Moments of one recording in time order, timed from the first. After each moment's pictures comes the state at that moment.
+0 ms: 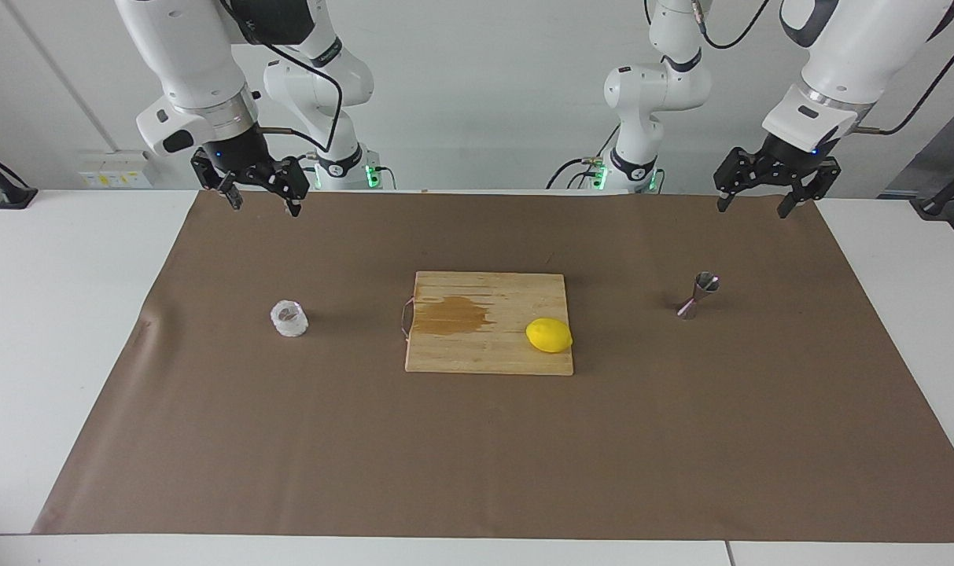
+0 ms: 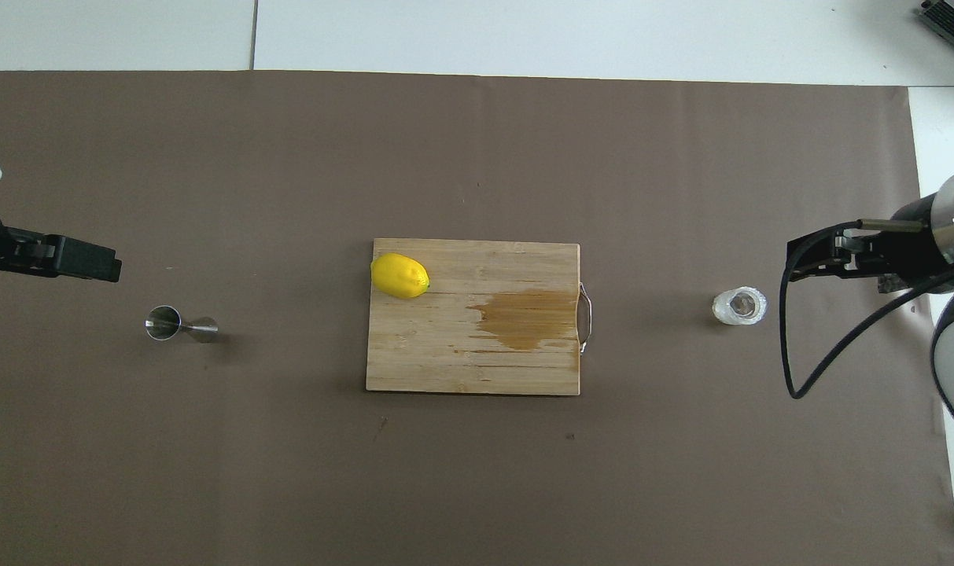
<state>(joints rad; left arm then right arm) -0.02 -0.07 -0.08 -1.62 -0.04 1.58 0.08 0.00 -0.03 0.08 -1.61 -0.01 1.54 0.23</state>
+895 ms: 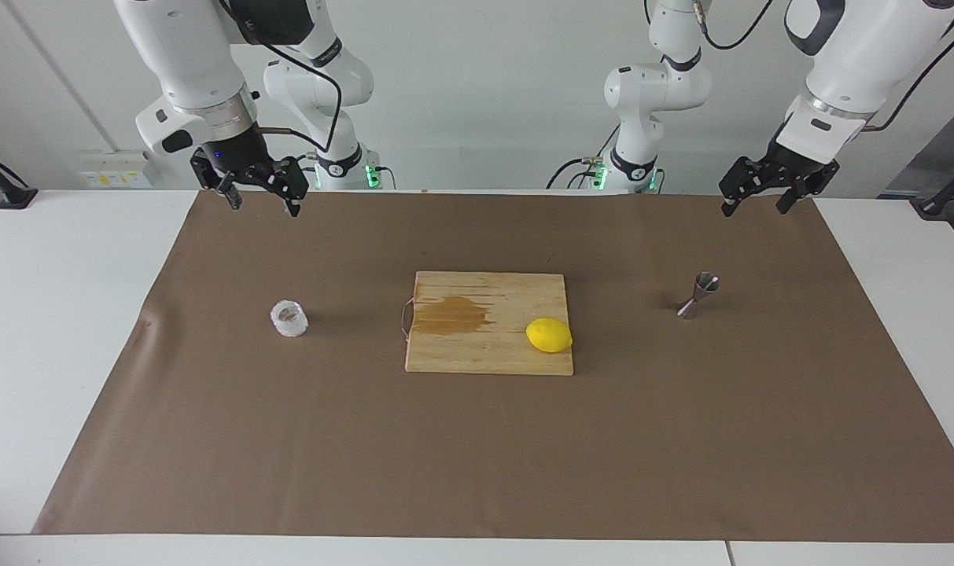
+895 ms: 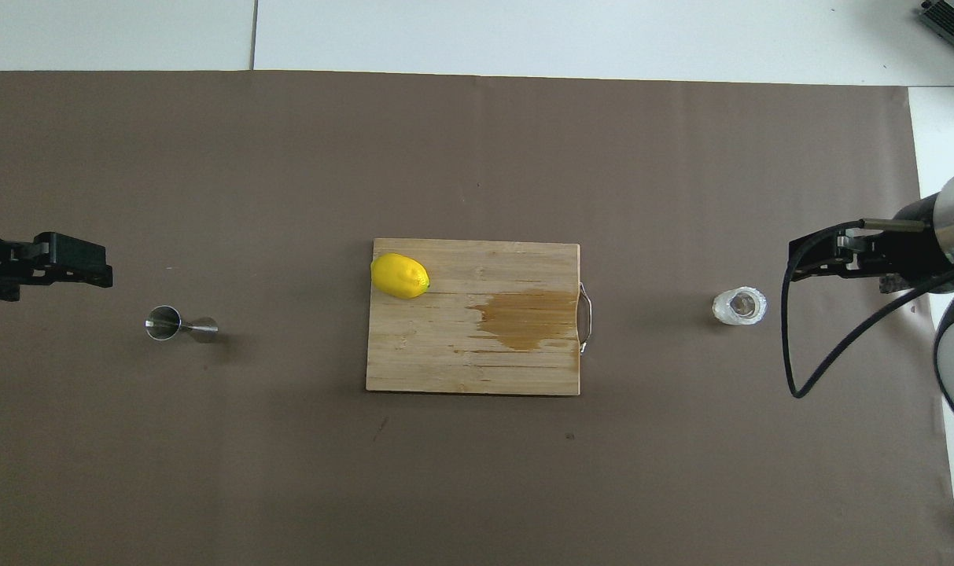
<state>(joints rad) 0.01 -0.09 -0.06 -1.69 -0.03 1.57 -0.19 0.00 -0.03 0.08 -1.61 -0.01 1.54 0.23</state>
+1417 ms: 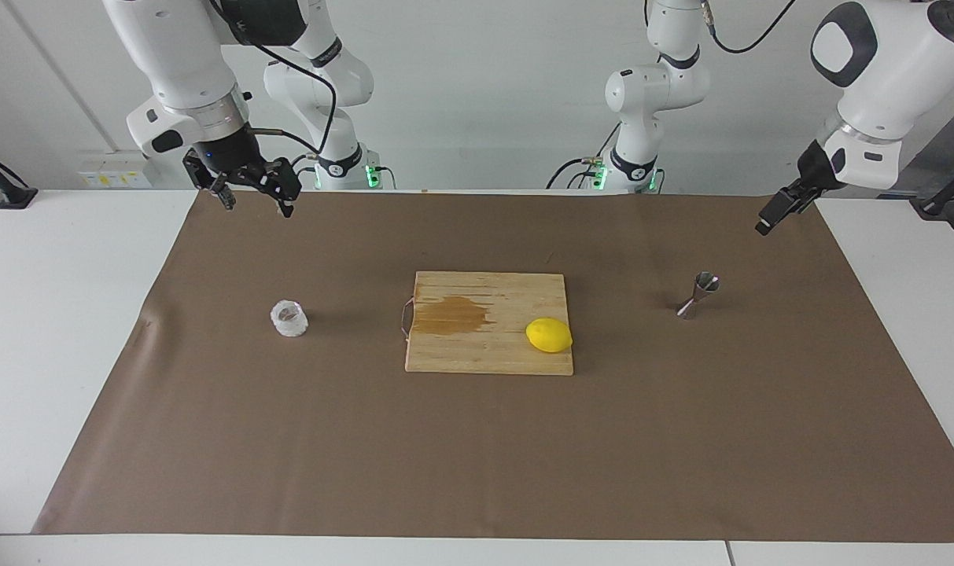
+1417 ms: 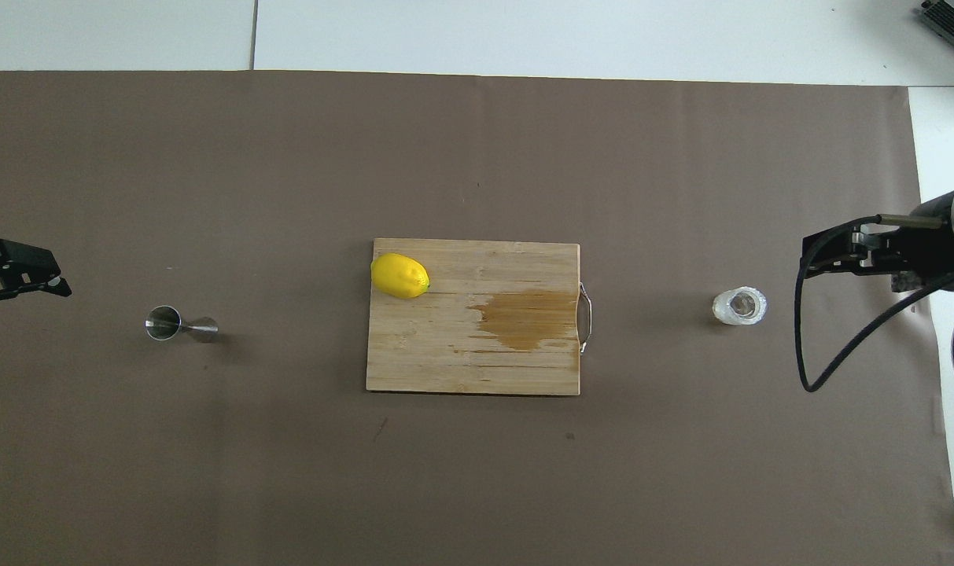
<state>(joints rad) 0.14 -0.12 -0.05 -1.88 -0.05 1.69 -0.47 -0.03 -0.03 0.08 -1.61 -0.01 1.55 0.23</state>
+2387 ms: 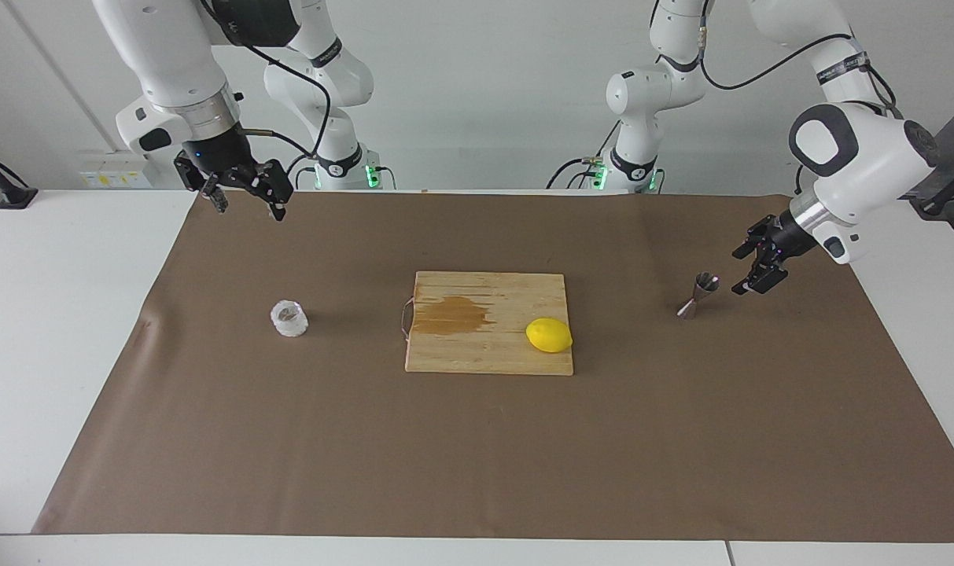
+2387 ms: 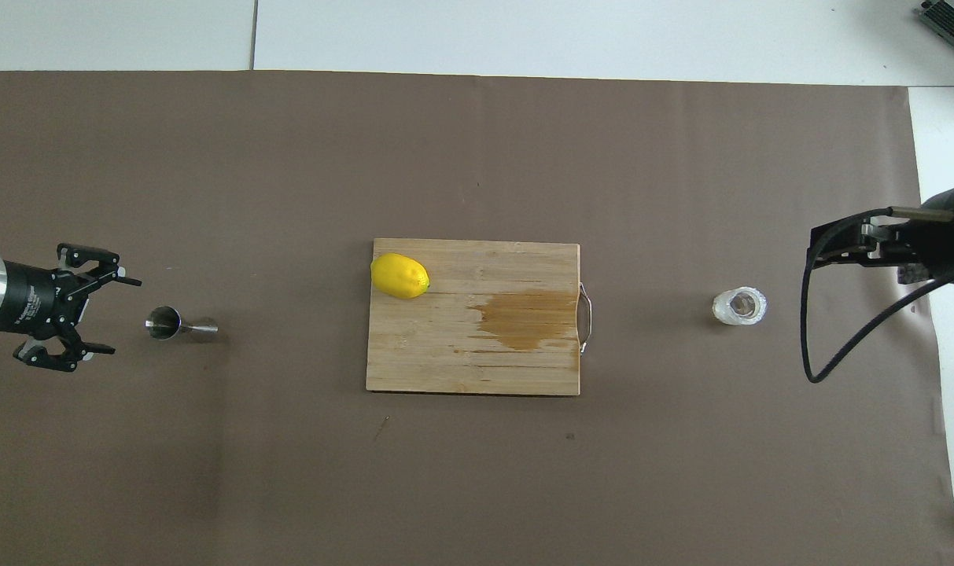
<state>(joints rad) 0.22 -0.02 -0.06 -2.10 -0.32 1.94 -0.88 -0.03 -0.03 0.08 -1.61 -0.01 1.58 0.23</state>
